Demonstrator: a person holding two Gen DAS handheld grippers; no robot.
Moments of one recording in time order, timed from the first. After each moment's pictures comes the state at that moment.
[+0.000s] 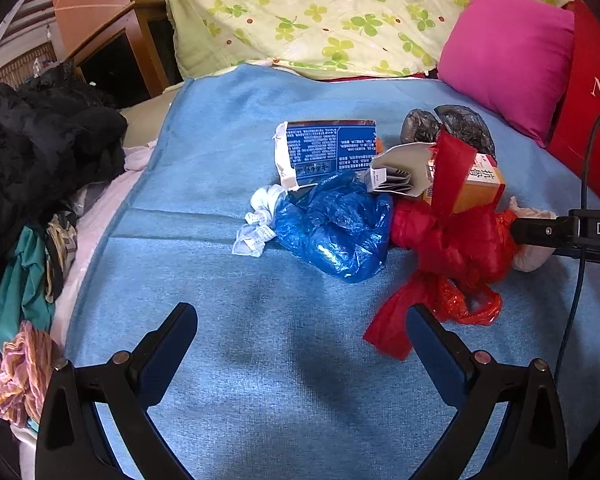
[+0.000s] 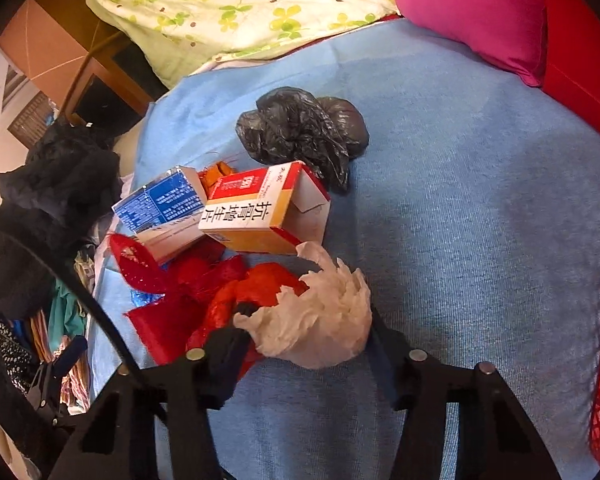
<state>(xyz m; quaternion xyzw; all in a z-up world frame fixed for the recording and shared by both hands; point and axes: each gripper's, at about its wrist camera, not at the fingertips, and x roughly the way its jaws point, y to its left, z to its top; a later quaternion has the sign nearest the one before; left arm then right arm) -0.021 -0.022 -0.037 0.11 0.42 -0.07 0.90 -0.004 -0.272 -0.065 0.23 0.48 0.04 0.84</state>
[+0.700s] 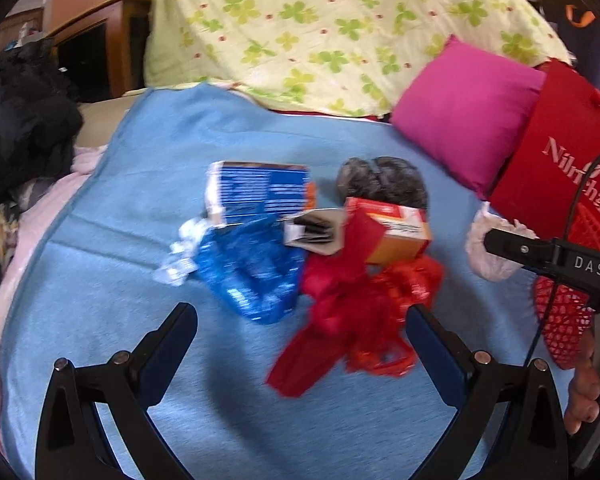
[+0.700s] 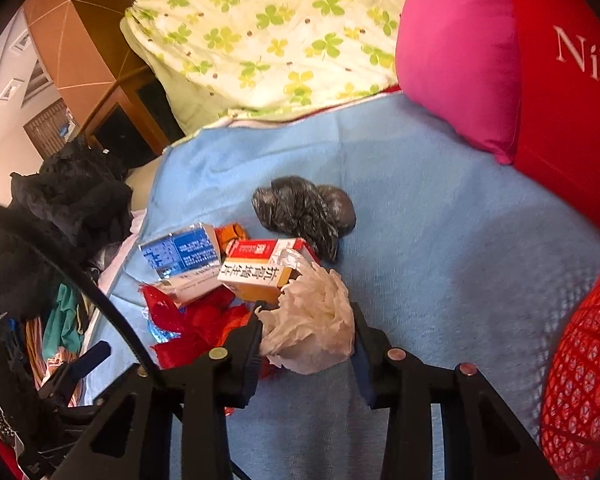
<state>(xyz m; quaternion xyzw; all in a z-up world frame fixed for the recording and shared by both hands) -0.021 -0.042 -0.023 0.01 0.38 -0.18 0.91 -0.031 -0.286 -0.015 0.19 0.39 0.03 0.90</state>
